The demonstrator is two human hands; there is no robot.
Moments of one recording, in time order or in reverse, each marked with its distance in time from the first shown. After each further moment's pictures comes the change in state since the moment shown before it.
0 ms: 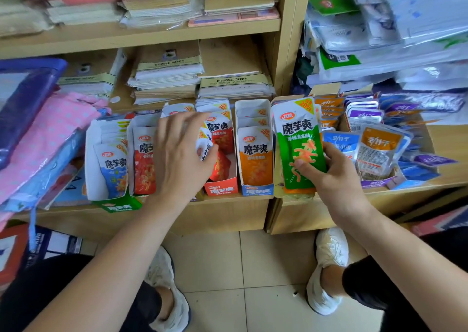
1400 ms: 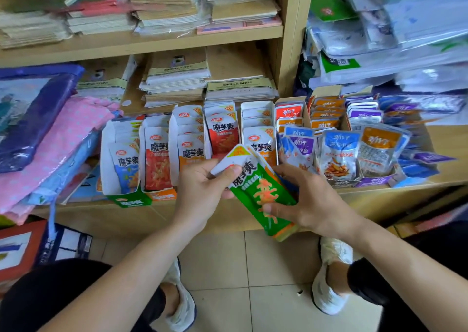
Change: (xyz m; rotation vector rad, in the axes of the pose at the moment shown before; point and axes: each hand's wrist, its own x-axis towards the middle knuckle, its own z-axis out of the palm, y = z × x) left_hand -0.045 0.048 -0.027 -1.002 -0.242 -0.675; right_hand -0.034 -0.006 0.009 -0.624 -0.475 -0.194
